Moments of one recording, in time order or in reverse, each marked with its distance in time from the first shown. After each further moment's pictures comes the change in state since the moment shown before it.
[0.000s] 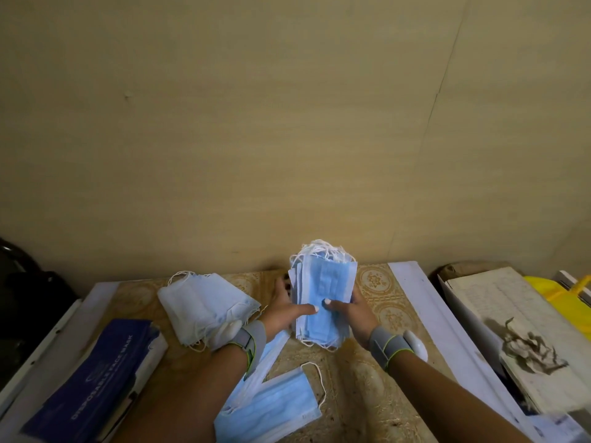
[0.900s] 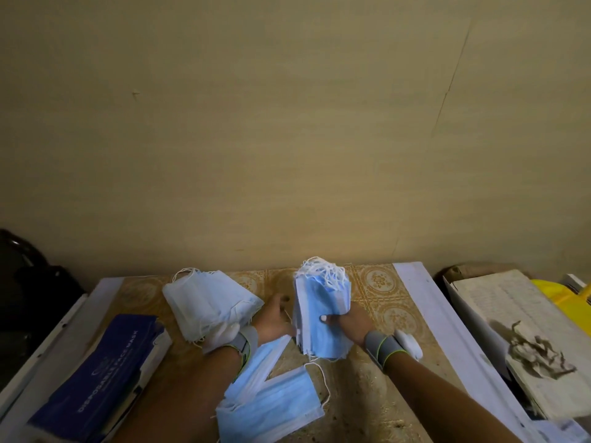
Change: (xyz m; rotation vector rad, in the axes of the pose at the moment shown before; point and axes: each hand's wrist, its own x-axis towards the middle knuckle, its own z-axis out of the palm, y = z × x) left_hand 0.008 -0.035 -0.024 0.409 -0.064 -0.010; right_hand -0.001 0.003 0.008 -0.540 0.065 0.156
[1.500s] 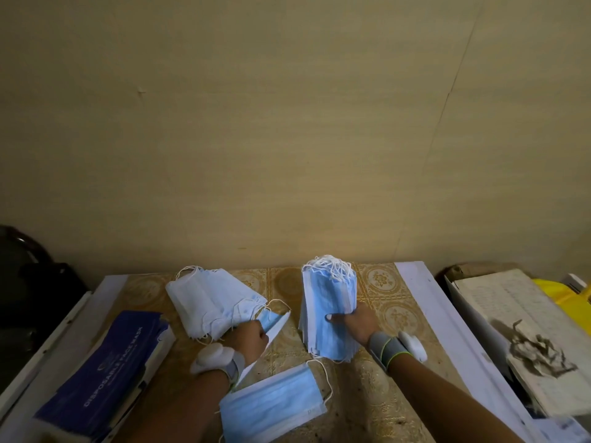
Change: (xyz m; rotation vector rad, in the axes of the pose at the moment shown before) left_hand -0.022 -0.048 -0.004 0.635 0.233 -0.111; right_hand -0.012 -0.004 -0.001 -0.019 0.075 0.053
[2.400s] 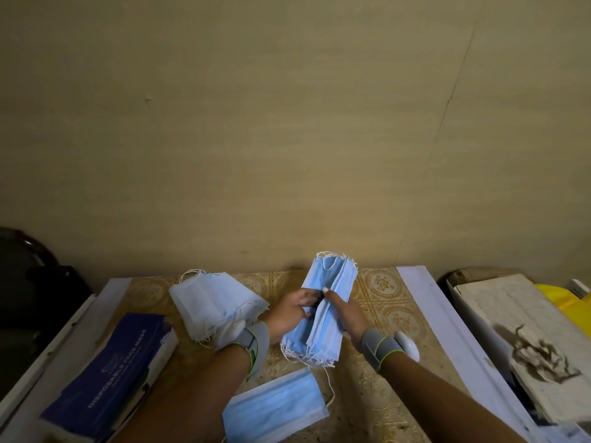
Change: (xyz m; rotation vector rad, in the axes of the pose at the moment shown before) left_hand 0.003 0.077 -0.044 -1.034 -0.202 0.230; right_hand -0.011 -0.028 0.013 0.437 -0.088 0.000
